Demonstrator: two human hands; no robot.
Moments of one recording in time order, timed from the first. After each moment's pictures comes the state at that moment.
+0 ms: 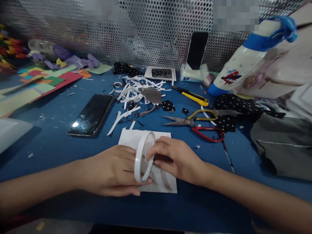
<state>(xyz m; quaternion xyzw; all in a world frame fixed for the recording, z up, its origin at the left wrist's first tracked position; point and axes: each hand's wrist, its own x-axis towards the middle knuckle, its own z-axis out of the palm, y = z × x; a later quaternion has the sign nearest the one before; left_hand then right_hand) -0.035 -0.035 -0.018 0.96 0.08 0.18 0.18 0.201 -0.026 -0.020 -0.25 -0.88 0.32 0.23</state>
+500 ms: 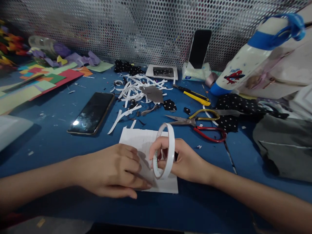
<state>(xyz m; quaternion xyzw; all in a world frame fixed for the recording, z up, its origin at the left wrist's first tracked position) -0.038 -0.031 -0.012 0.96 0.04 0.14 0.22 0.198 -0.028 -0.015 -0.27 -0.75 0.54 0.27</state>
